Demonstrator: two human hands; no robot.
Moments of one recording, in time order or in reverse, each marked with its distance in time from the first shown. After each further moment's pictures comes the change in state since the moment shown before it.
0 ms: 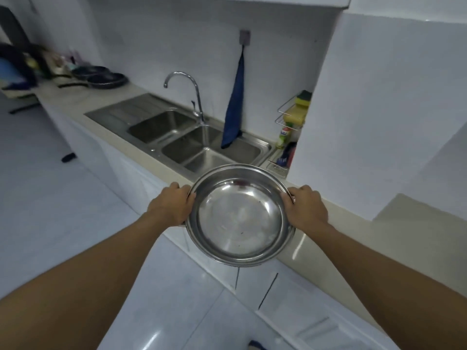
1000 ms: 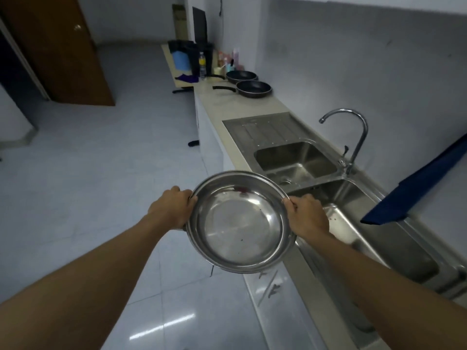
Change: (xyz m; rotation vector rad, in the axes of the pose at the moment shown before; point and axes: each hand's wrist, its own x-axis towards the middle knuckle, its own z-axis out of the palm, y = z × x) left_hand 0.132 -0.355 -0.107 -0.084 0.114 -0.615; right_hand 0.260 -0.403 0.228 0.061 -0.310 -0.476
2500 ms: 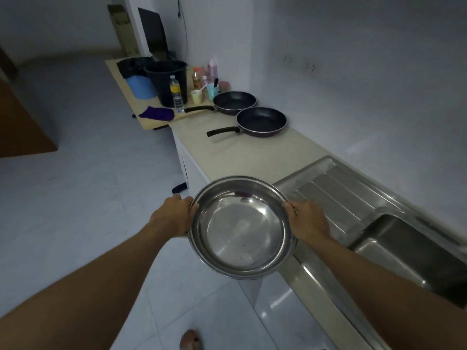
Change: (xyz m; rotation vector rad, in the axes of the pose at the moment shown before) left_hand 0.709 -0.140 -0.145 0.123 -0.116 0.222; right_hand 0.593 -0.249 0.165 0.056 0.105 0.167
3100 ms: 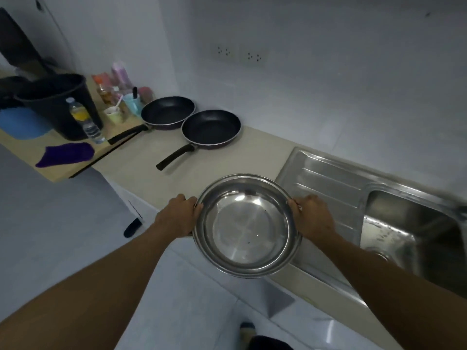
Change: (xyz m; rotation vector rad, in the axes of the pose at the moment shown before) left_hand 0.267 0.005 -0.041 0.058 -0.114 0.438; right_hand 0.123 -0.027 0.047 -0.041 0.113 0.425
